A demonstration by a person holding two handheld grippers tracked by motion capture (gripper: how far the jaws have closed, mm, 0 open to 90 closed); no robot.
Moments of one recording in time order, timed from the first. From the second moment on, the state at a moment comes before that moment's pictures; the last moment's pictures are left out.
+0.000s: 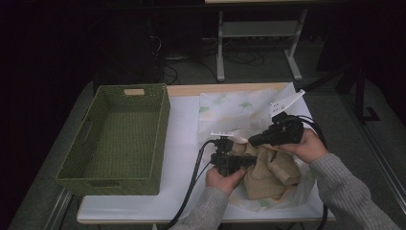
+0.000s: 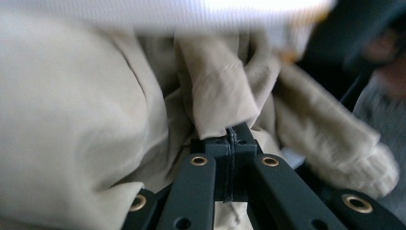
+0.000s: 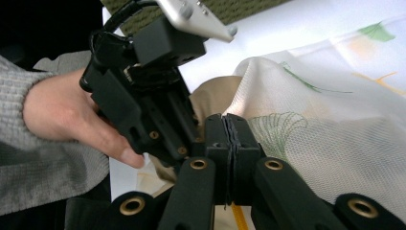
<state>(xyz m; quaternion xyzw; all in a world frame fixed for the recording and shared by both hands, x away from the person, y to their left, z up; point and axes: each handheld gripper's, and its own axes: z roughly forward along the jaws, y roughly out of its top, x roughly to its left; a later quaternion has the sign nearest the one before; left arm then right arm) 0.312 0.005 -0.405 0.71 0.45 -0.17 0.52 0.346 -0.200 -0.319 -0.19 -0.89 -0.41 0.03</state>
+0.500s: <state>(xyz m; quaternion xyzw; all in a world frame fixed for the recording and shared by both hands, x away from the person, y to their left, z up) 0.287 0.080 -0.398 0.73 0.48 -0.08 0.47 0.356 -0.213 -0.333 -0.21 -0.89 -0.41 0.04</state>
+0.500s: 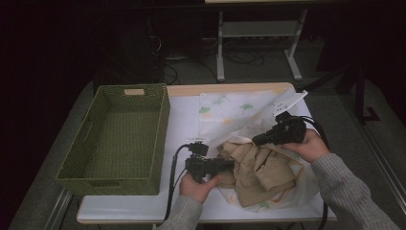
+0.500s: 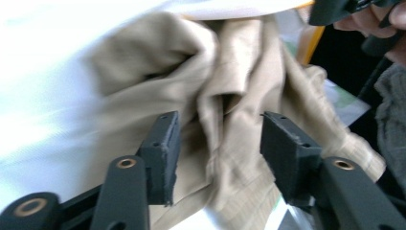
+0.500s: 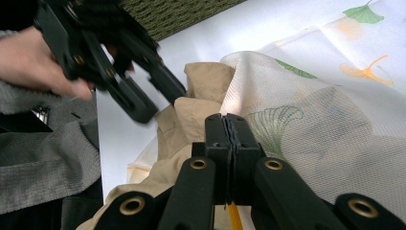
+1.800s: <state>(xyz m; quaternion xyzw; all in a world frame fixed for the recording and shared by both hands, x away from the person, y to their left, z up) 0.288 0.071 -0.419 0.74 0.46 -0.07 0.49 0.350 -0.201 -0.332 -0.20 -0.89 -0.42 0.06</state>
